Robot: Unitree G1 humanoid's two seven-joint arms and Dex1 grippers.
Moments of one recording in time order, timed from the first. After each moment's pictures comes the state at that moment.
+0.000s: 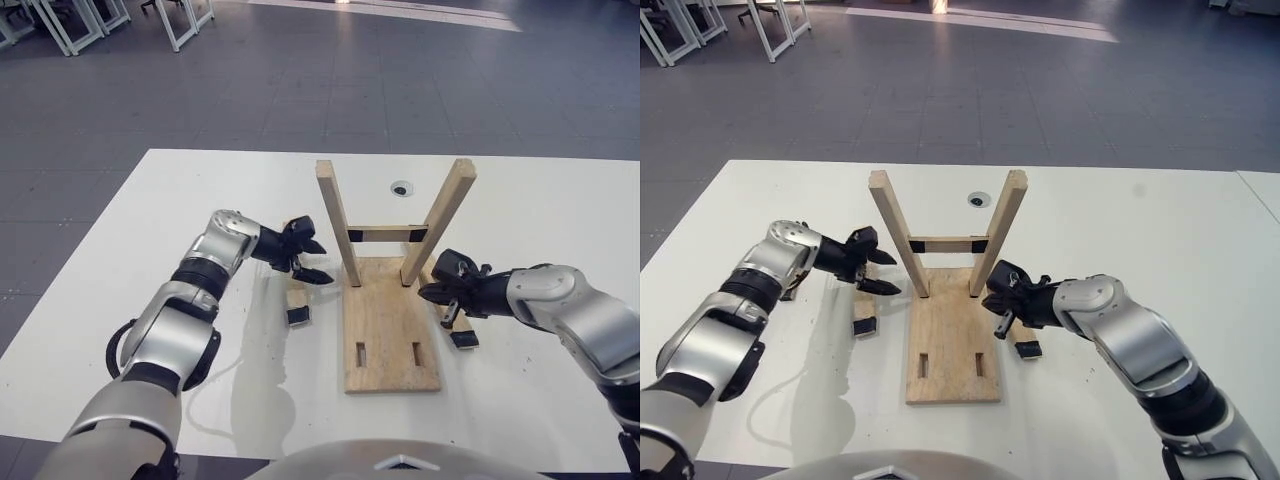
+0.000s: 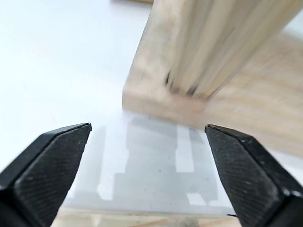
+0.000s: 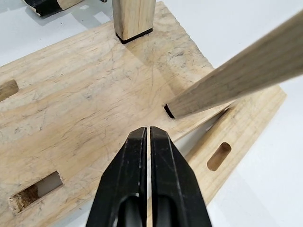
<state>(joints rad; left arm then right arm) -0.82 0.48 -0.38 0.84 -0.16 0.20 -1.36 -0.28 -0.79 0.30 -0.58 0.32 1.09 0.72</state>
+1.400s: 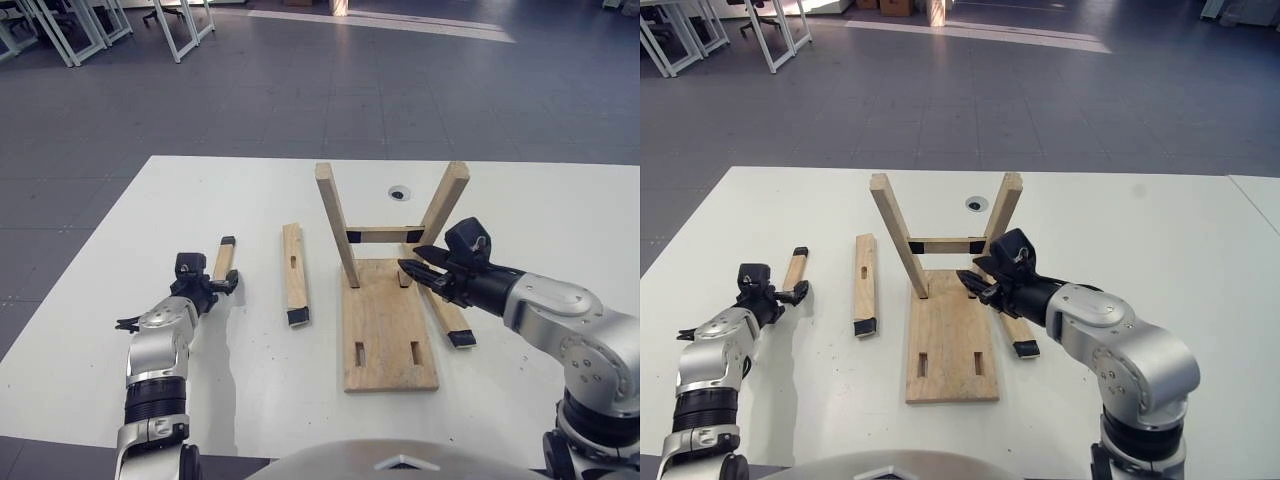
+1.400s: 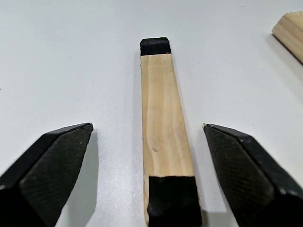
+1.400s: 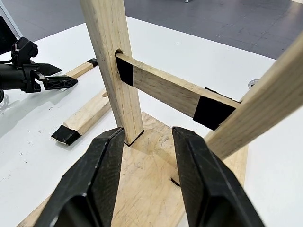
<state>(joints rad) -0.10 0.36 0.26 0.19 -0.12 0.55 -0.29 -0.23 -0.39 -0.07 -0.82 0.56 1.36 0.35</state>
